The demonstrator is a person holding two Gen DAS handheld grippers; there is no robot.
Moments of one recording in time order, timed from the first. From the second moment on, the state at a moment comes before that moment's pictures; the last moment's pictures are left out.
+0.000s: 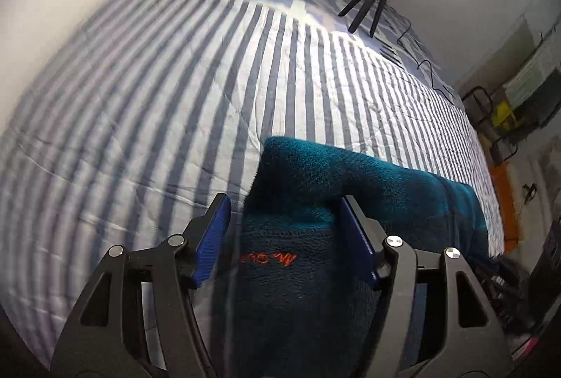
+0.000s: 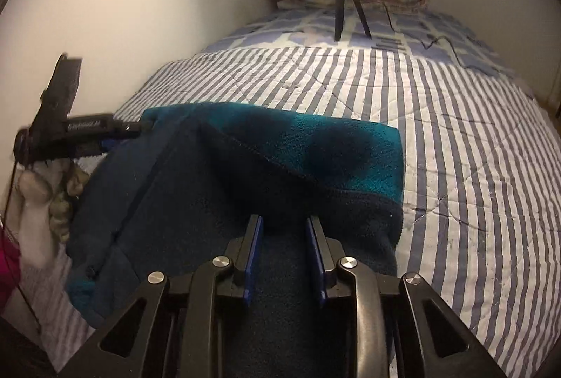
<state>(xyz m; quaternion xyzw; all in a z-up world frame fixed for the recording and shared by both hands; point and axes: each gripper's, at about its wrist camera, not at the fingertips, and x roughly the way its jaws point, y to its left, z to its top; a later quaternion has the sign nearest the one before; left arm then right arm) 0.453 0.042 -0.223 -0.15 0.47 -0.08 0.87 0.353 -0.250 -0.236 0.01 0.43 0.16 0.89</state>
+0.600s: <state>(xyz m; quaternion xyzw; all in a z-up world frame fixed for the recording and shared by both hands) 0.328 -0.008 -0.242 0.04 0.46 -0.15 0.88 0.262 -0.273 -0.259 0.02 0.45 0.19 0.87</state>
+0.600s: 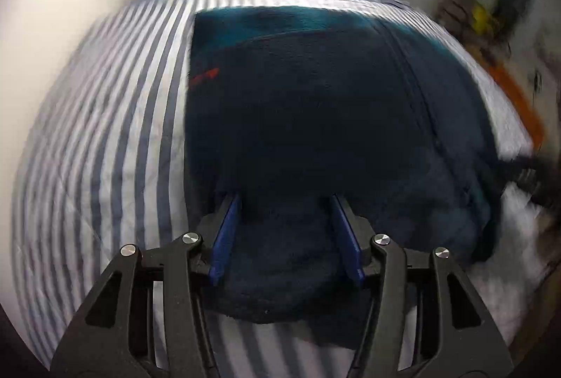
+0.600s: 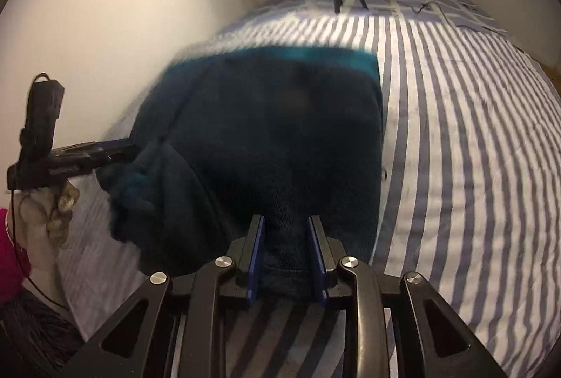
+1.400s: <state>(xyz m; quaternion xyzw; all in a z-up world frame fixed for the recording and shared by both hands) 0.399 0.086 -0.219 -0.22 0.49 -0.15 0.83 0.324 -0.340 -0.222 0.13 0.44 0.17 0.87</state>
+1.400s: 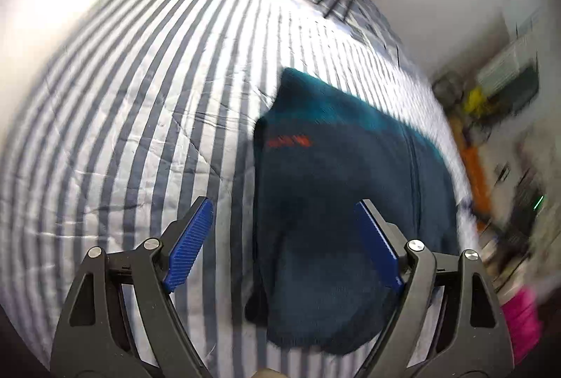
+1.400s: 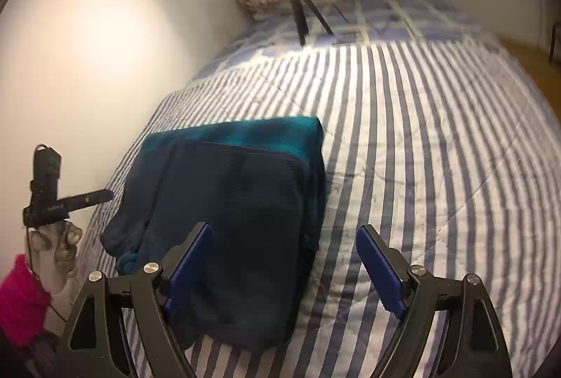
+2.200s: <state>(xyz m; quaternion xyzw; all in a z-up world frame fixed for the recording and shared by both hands) 0.408 0.094 -0.273 -0.35 0.53 -0.23 0.74 0.357 -0.340 -0.302 0.29 0.47 0.28 0.79</state>
